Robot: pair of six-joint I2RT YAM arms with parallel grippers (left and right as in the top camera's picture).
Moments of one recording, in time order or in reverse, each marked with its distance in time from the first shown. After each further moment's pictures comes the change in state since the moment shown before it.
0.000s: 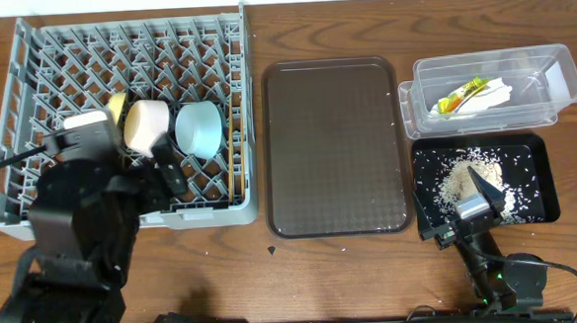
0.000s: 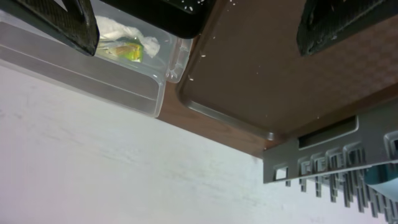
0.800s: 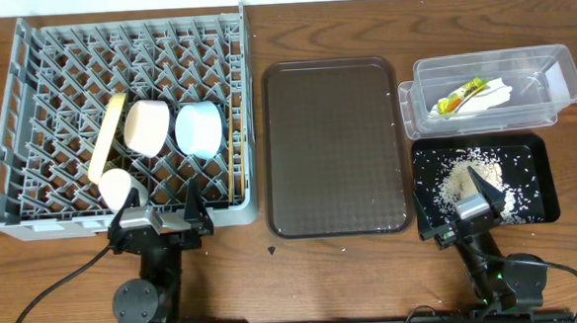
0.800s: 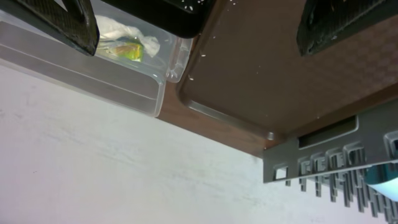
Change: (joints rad) left arm 0.077 -0.845 -1.209 0.918 0.126 0.090; right arm 0.000 0.000 -0.001 0.002 0.000 0.000
